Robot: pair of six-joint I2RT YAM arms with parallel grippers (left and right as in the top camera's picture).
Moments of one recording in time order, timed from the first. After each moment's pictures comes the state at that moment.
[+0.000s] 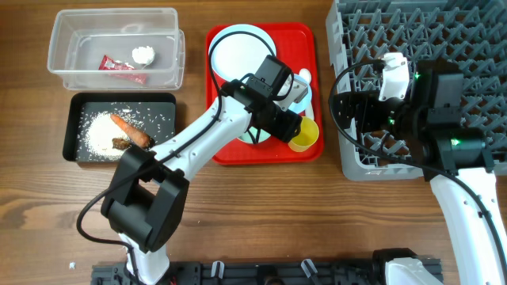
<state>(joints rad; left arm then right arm) -0.63 1.93 1.46 -0.69 0.32 -0.05 0.06 1.19 1.14 -0.74 -0.39 0.09</state>
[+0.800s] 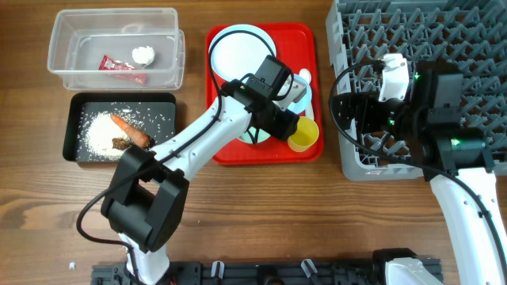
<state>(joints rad) -0.63 1.93 1.46 -0.70 0.27 -0.04 0.06 1.19 1.14 -0.75 -0.39 0.09</state>
